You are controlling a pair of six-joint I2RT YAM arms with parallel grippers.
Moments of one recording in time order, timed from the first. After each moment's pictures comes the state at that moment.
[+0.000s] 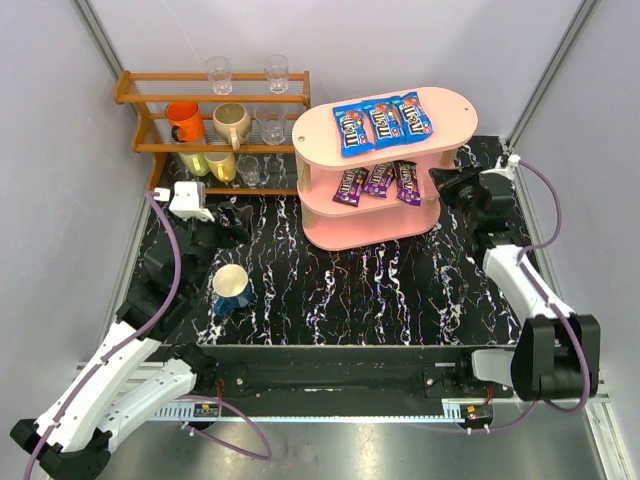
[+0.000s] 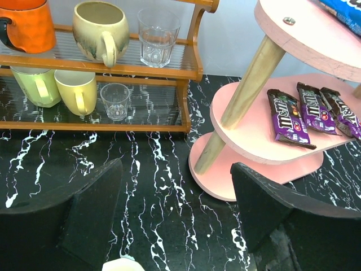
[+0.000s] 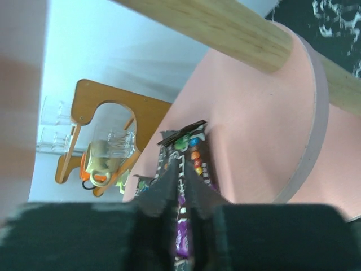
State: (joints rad) left arm -0.57 0.67 0.85 -0.24 -0.37 -0.24; right arm 0.05 1.29 0.83 0.30 -0.11 1.04
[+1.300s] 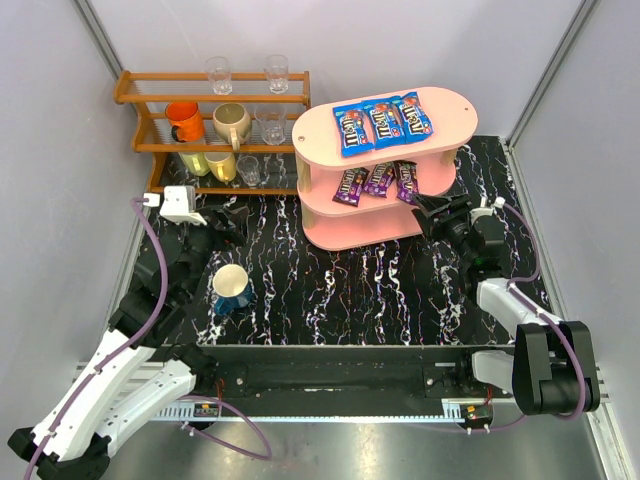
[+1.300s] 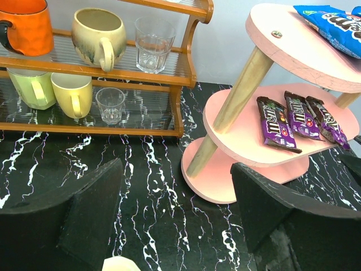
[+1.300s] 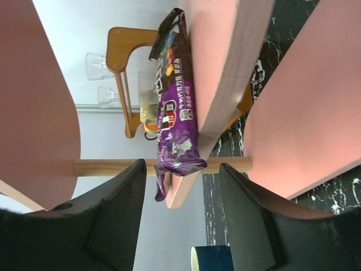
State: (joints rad) left arm -0.57 0.62 0.85 -0.25 -0.36 -0.27; right arm 0.05 1.19 0.45 0.66 -0.33 1.39
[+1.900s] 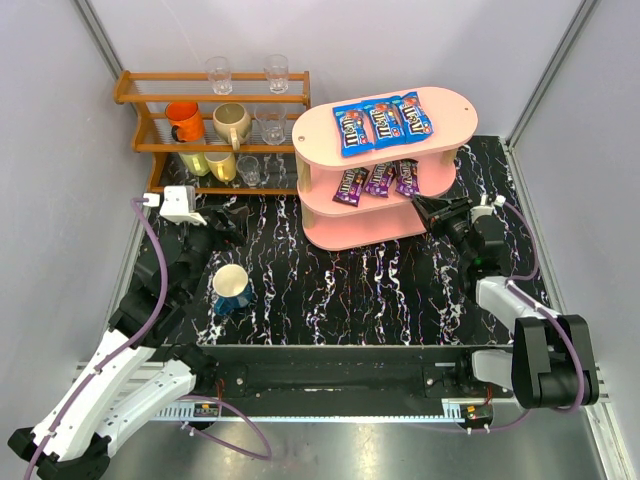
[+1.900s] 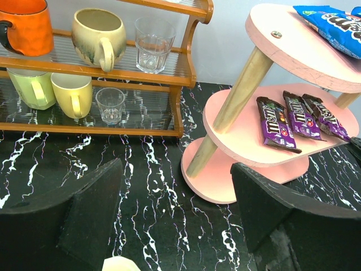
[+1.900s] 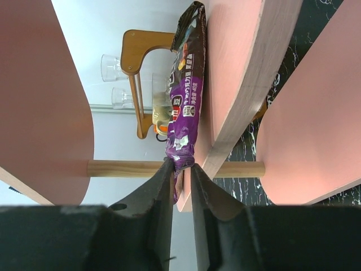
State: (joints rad) left arm -0.57 0.62 0.85 -0.25 -0.36 -0.27; right arm 0.05 1.22 0.45 0.75 -0.33 1.43
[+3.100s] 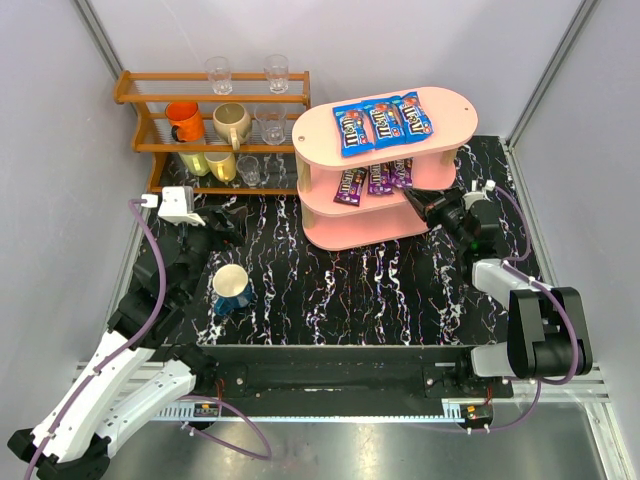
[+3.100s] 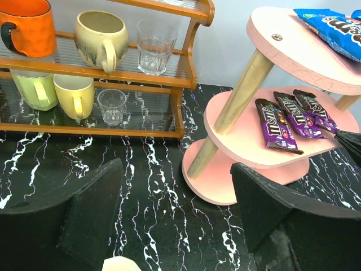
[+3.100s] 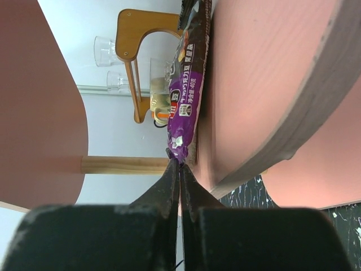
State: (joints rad) left arm -0.57 0.62 0.85 -0.25 -0.37 -0.27; right arm 0.05 1.38 0.57 0.78 -0.44 1.41
